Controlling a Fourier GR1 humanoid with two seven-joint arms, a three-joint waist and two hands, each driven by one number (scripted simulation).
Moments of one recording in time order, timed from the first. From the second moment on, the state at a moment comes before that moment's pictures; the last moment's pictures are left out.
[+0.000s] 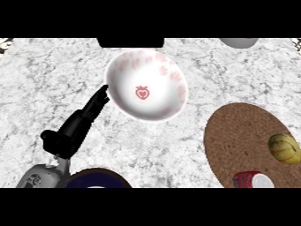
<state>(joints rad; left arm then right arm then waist) -0.14 0.21 -0.25 -1.56 0.11 -0.05 0.05 -0.18 -0.99 0.03 -1.30 -0.42 0.71 0.51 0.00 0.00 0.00</state>
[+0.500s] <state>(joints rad) -0.12 0.19 -0.22 -1.60 0.08 -0.09 0.06 -0.10 -0.87 -0.04 -1.46 -0.26 0.65 0.55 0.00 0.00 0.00</state>
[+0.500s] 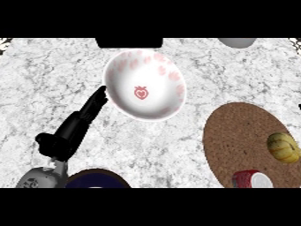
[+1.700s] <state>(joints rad) -0.11 0.13 -0.14 -1.59 0.02 -0.16 0.06 -0.06 -0.61 -0.10 -1.36 0.21 0.56 0.39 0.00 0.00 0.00</state>
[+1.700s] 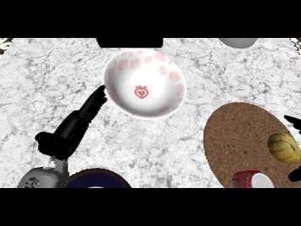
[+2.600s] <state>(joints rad) -0.12 0.07 -0.14 -1.62 -0.03 -0.17 0.11 -0.14 -0.49 -0.13 -1.27 0.40 0.43 0.20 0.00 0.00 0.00</state>
